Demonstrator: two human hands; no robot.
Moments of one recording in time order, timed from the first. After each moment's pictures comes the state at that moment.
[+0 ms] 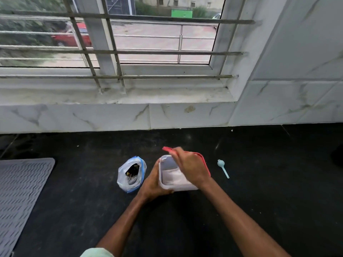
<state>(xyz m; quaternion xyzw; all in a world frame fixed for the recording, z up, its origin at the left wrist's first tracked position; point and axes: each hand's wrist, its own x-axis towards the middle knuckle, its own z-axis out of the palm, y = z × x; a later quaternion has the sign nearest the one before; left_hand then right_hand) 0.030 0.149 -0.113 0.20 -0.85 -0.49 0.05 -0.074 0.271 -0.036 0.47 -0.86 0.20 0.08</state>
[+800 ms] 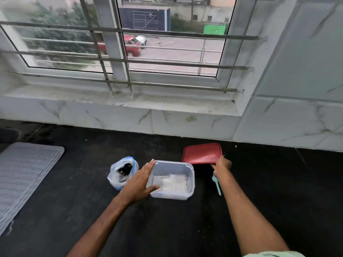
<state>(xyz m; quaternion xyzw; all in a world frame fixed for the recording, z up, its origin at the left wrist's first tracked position) 0.041 0.162 -0.086 0.18 -0.94 -0.28 0.02 -0.231 0.339 -0.081 -0.27 -0.64 0.70 -0.18</state>
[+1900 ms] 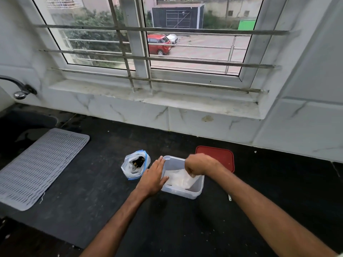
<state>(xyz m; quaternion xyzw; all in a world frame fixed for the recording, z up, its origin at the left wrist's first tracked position) 0.023 0.194 -0.083 0.32 -0.92 -0.23 0.00 -0.170 0.286 -0.012 0.68 -0.69 -0.17 -0.18</state>
